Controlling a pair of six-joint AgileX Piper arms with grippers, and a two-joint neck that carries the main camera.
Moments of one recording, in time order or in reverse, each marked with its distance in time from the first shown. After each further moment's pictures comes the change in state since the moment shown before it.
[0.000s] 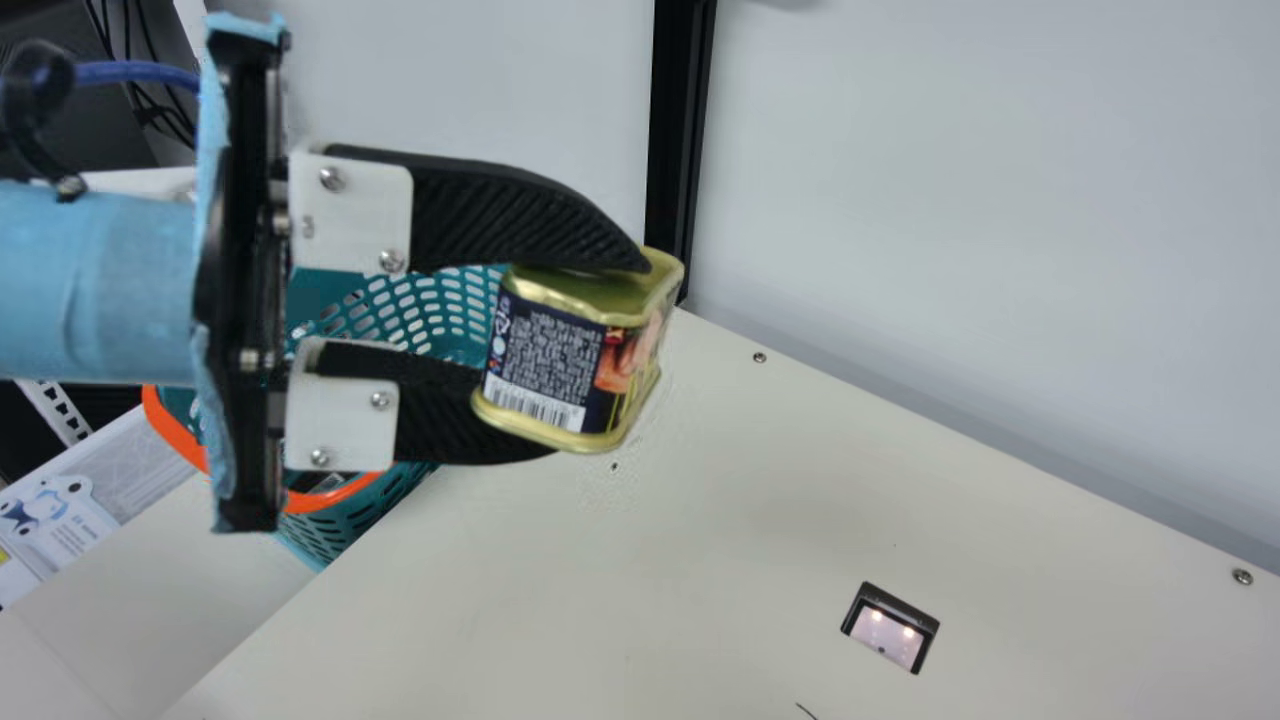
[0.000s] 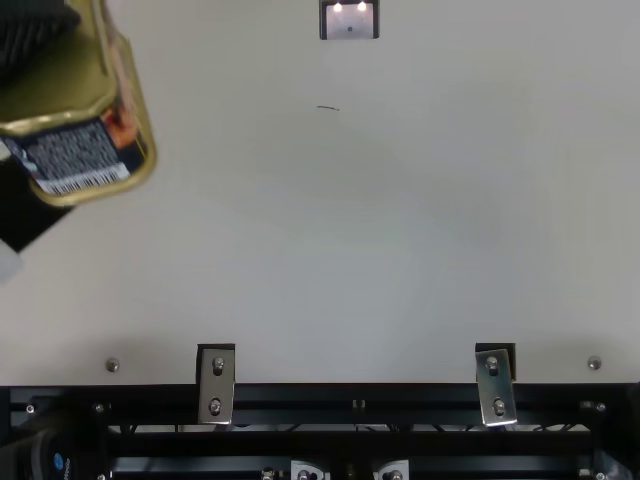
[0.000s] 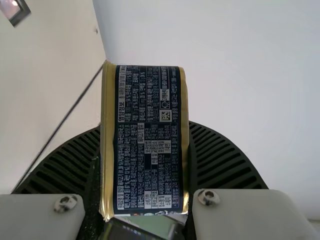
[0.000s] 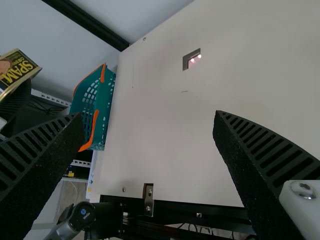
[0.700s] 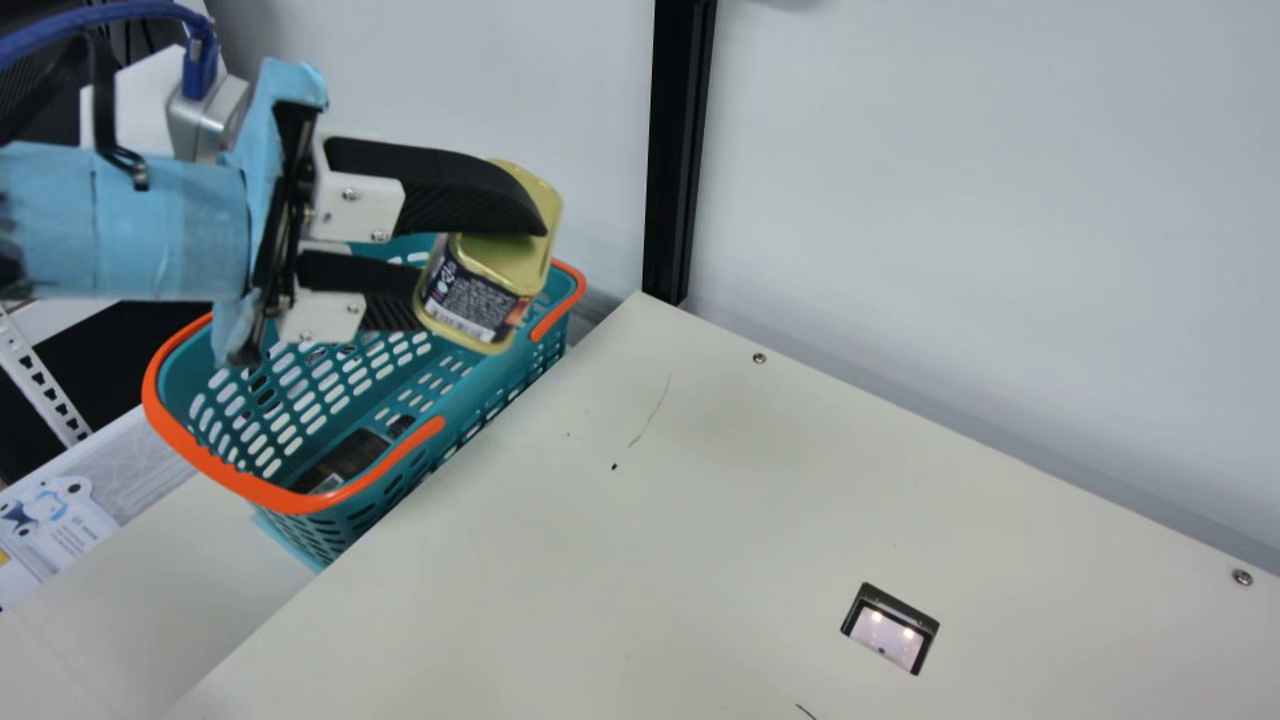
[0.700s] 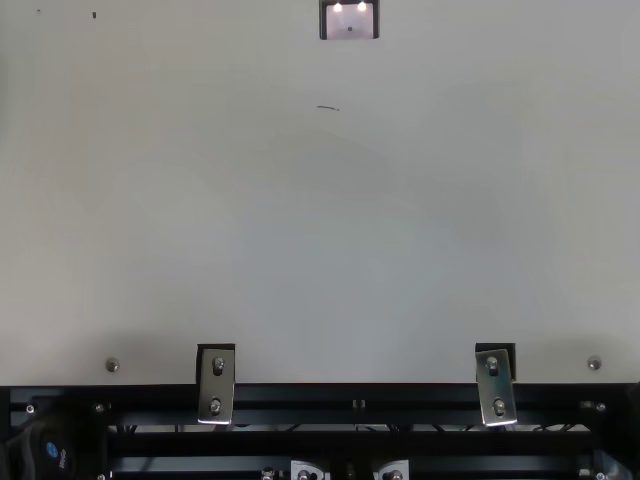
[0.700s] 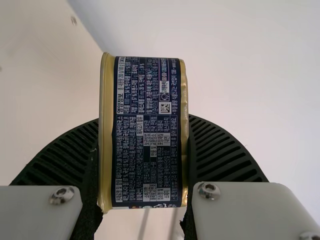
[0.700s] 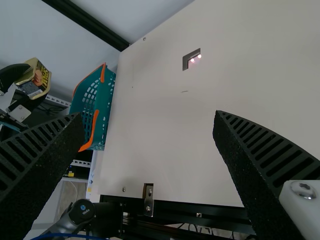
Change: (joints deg) left arm 12.0 8.3 0.3 7.1 -4.2 36.1; right arm 0.0 0.0 0.0 0.0 0.0 0.0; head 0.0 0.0
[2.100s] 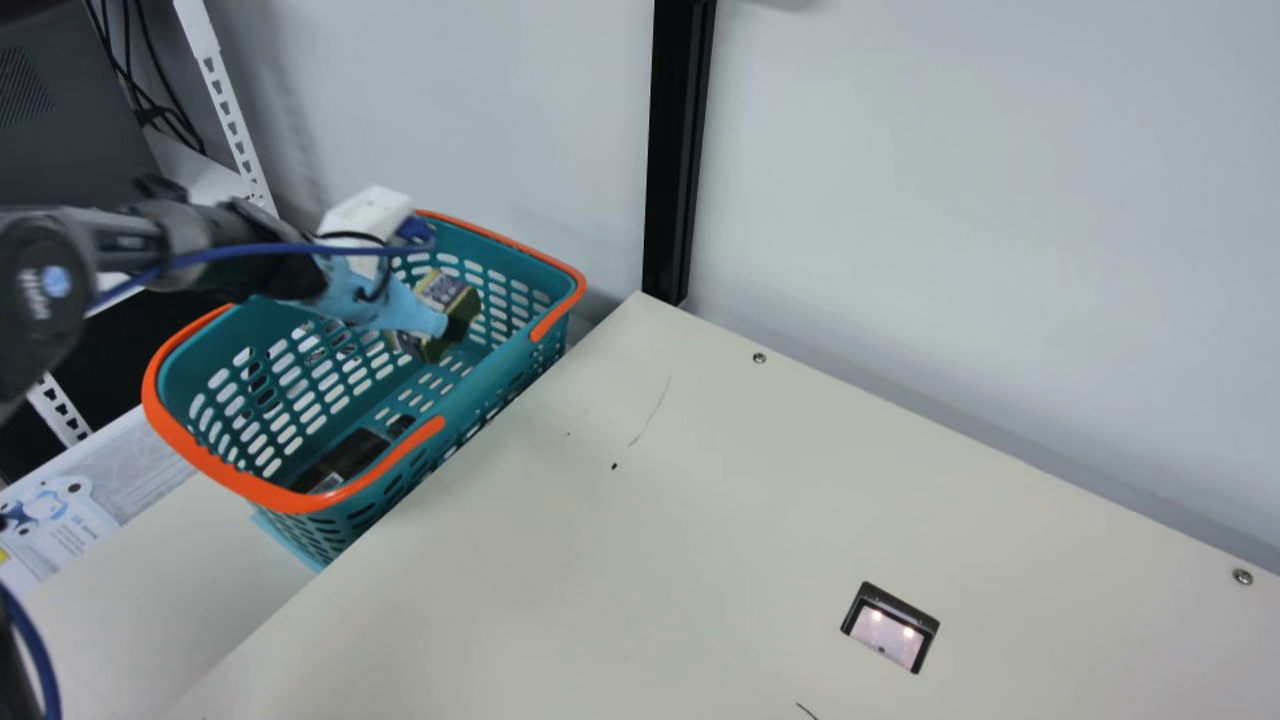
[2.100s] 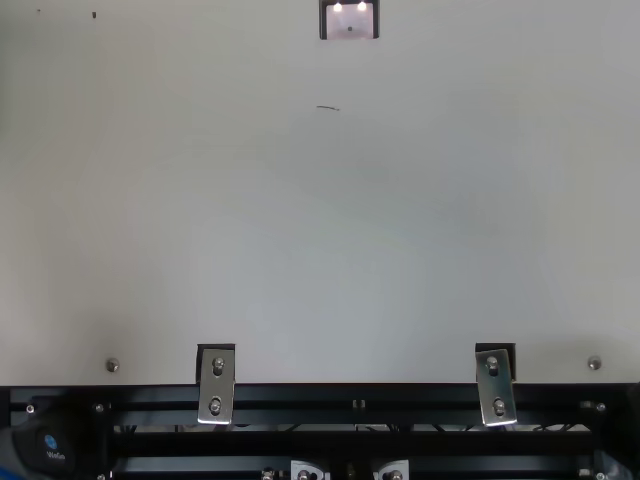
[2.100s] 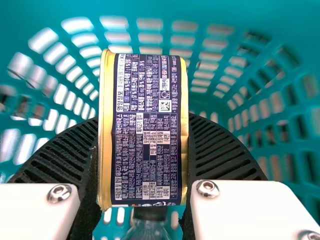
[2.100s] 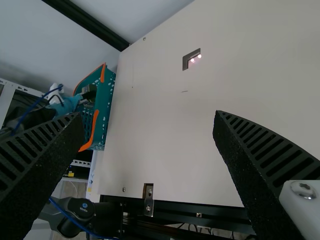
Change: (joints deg) left arm 4.8 56.9 -17.9 7.0 -39.9 81.0; right arm 0.0 0.0 0.0 0.0 0.0 0.0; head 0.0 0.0
